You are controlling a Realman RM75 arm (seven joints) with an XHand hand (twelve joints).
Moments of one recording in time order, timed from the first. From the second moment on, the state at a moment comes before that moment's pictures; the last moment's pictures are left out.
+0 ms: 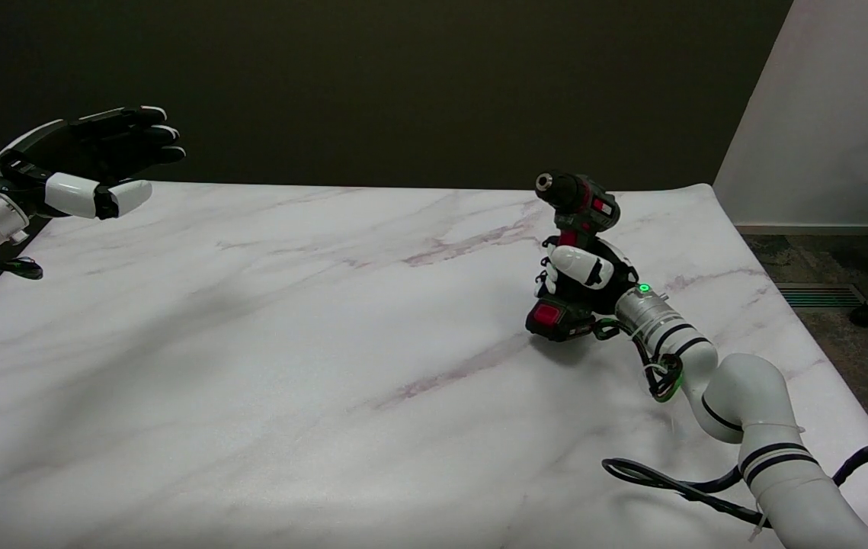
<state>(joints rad) 0.13 -1.32 -1.26 1.15 1.87 -0.30 -0.08</state>
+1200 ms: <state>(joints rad) 0.10 -1.33 -1.18 1.33 2.03 -0.37 -0.08</state>
